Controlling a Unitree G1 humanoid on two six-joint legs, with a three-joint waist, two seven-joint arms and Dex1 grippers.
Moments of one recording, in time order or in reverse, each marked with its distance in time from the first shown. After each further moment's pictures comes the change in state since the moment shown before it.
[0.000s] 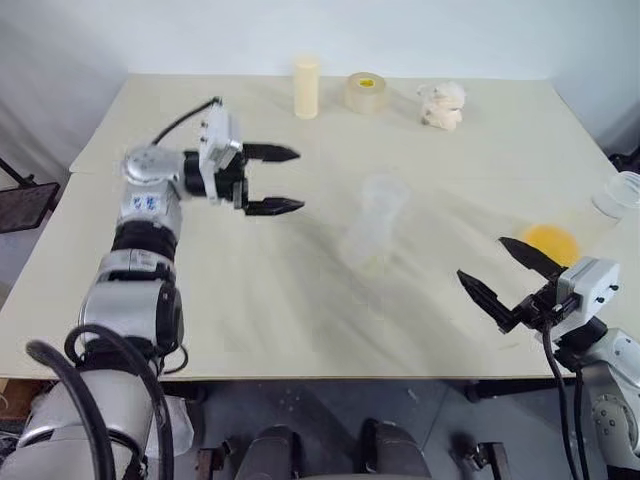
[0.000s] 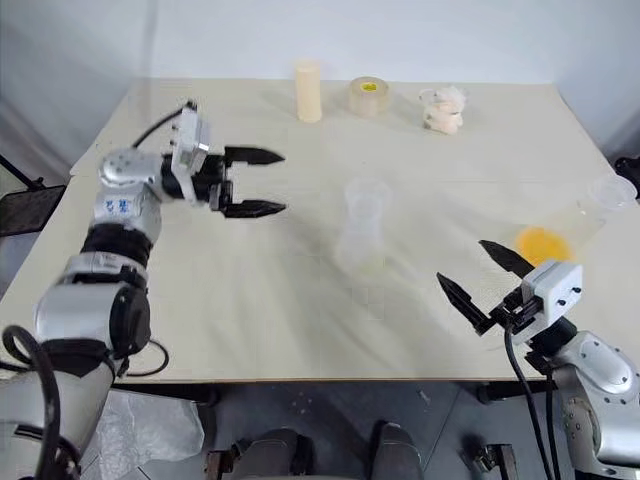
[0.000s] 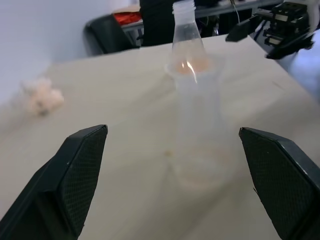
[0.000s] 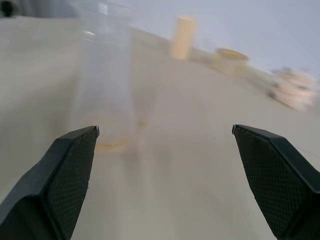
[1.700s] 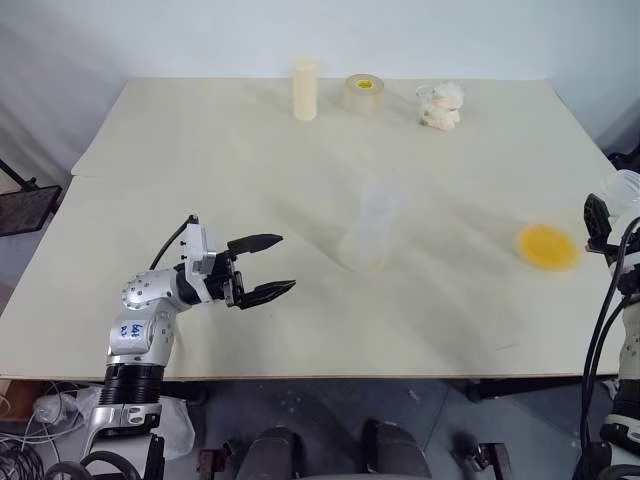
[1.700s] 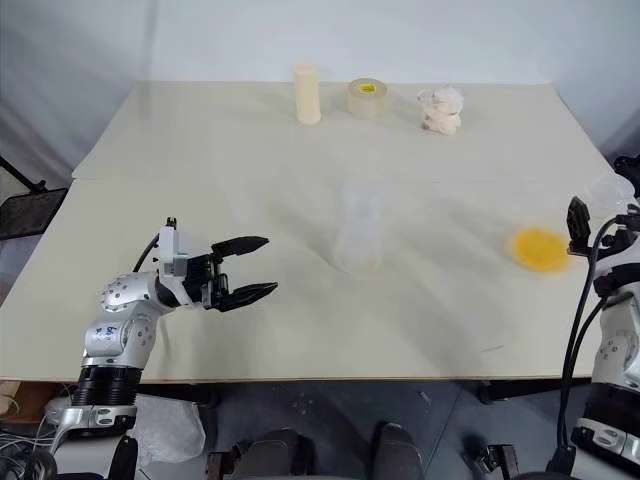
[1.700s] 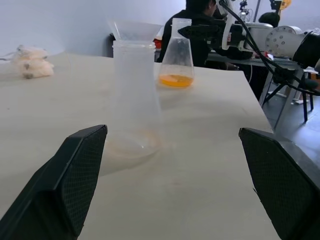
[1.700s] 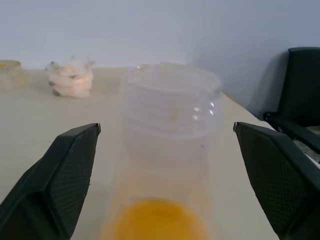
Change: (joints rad) left arm 0.676 -0.044 -0.004 -0.815 -0.277 0.242 0.234; right arm -0.472 -0.052 -0.202 0.565 -0.062 0.083 -0.335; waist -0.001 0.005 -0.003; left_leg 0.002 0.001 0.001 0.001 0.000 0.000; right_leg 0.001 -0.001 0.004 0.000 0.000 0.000
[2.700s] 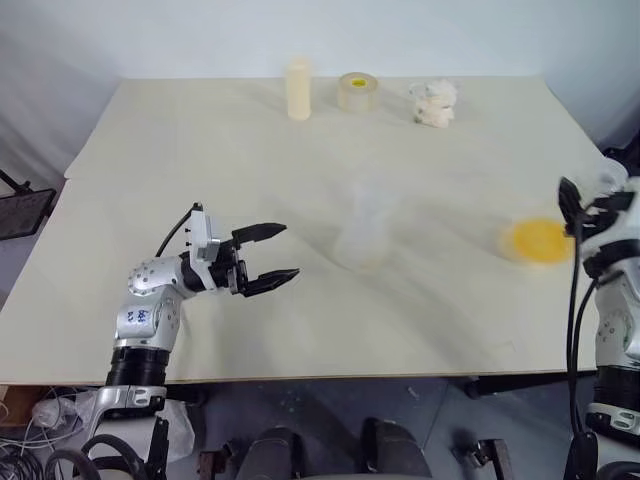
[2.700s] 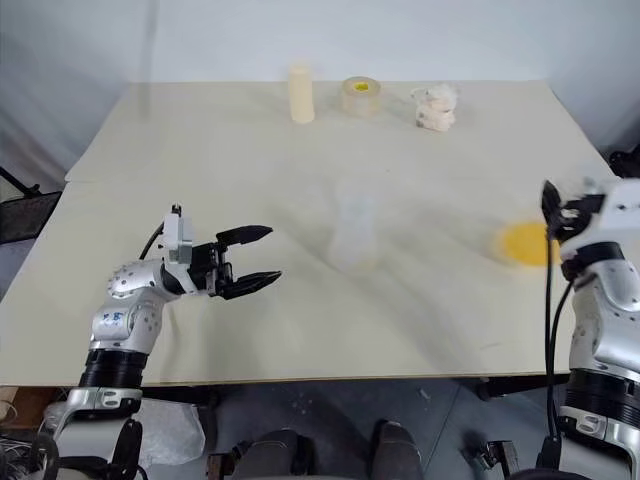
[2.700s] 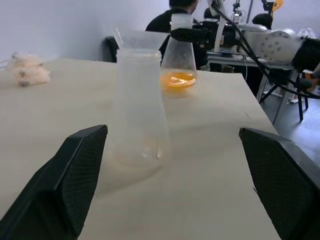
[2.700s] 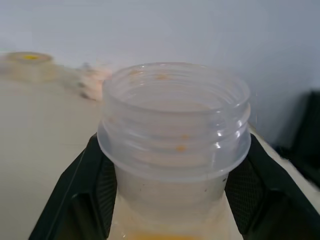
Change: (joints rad) left arm -0.132 -0.001 -0.028 0.146 -0.005 -0.057 -0.031; right arm -0.040 0.005 0.203 -0.212 -0.142 0.005 -0.046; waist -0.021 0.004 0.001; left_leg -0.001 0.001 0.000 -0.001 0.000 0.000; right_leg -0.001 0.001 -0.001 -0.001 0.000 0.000
